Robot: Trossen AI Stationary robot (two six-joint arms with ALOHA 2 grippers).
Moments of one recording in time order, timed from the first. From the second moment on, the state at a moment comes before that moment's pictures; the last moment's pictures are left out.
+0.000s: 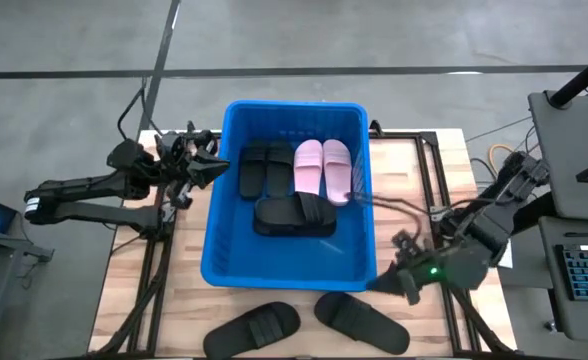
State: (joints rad) left arm 0.16 0.76 0.78 0.46 0.23 -0.40; right arm 0.79 1.26 1.32 -0.49 0.46 1.48
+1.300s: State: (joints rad) left arm 0.16 0.83 0.78 0.46 0.23 -0.42; right arm 0.95 1.76 1.32 -0.74 0.44 2.26
